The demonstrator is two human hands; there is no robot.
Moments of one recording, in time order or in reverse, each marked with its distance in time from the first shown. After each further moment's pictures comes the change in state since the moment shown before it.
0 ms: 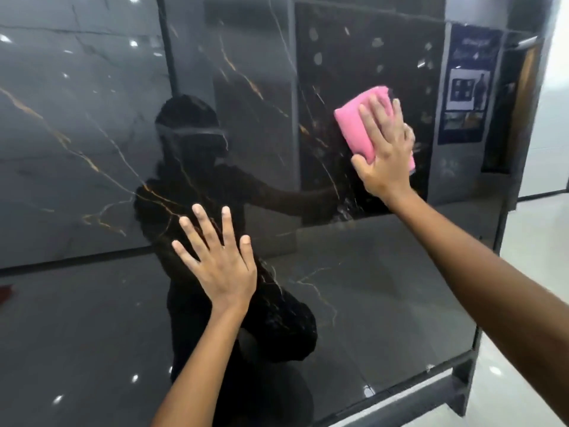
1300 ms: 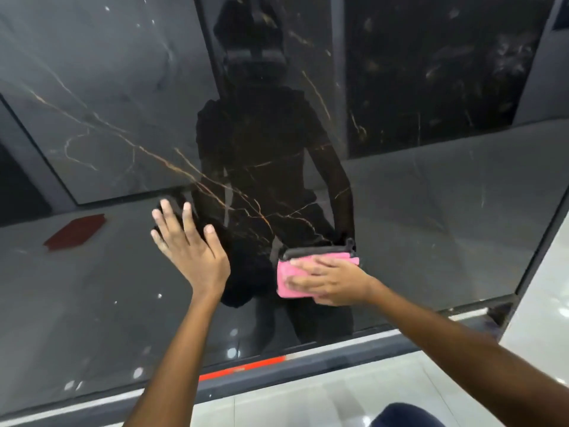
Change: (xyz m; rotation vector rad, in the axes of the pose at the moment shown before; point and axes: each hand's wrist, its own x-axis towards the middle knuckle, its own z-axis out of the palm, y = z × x) left_hand -0.077 -0.038 -0.015 -0.030 0.012 -0.042; right_hand -0.302 -0.050 0.054 0.104 -0.345 -0.981
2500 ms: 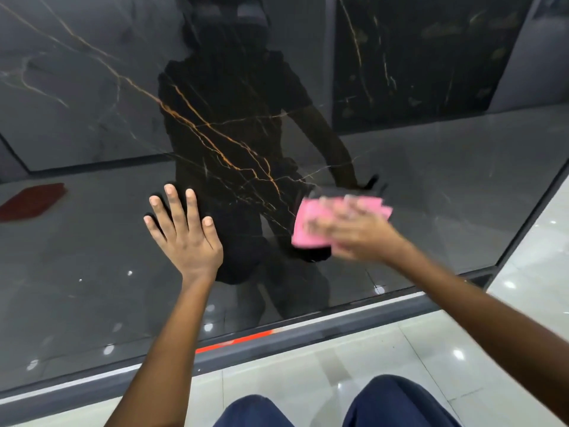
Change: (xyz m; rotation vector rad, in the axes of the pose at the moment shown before) left_hand -0.047 -0.052 0.008 0.126 -0.011 0.102; right_hand -0.007 0.026 -0.020 0.021 0.039 0.168
